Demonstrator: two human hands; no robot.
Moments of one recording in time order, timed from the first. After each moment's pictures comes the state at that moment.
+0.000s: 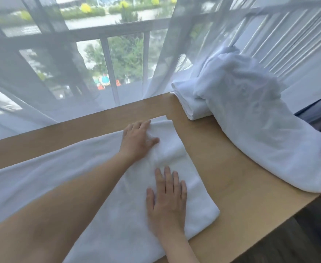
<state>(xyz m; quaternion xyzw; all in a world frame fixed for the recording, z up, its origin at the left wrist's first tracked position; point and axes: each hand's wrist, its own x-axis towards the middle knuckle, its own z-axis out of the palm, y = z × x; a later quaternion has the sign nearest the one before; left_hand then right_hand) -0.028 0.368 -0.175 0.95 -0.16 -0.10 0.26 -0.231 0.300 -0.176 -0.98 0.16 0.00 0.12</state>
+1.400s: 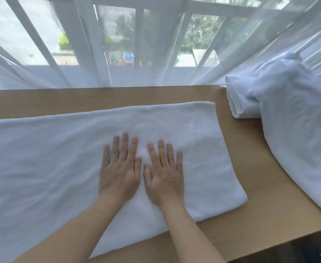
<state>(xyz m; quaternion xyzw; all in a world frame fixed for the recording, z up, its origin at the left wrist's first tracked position) -0.188 0.520 -0.191 0.99 -0.02 -0.07 0.11 -0.202 0.377 -0.184 -0.99 -0.03 0.06 0.12</state>
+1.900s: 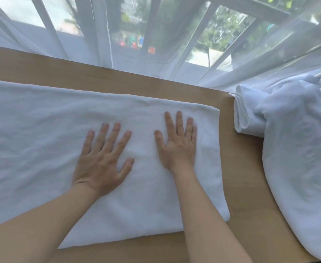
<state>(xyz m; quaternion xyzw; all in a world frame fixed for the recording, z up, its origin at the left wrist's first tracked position) -0.187 0.518 -0.190 1.00 -0.03 -0.03 0.07 -0.092 0.312 -0.188 -0.99 -0.03 0.10 0.08</state>
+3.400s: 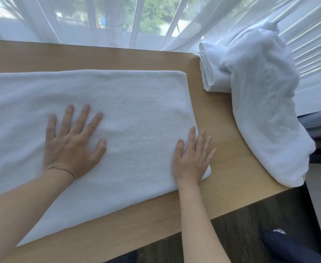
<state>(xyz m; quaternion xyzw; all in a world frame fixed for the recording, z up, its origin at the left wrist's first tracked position) -0.185 0.519 -0.192 0.99 -0.06 0.01 0.10 -0.222 0.229 -0.183 -0.96 0.25 0.03 0.10</state>
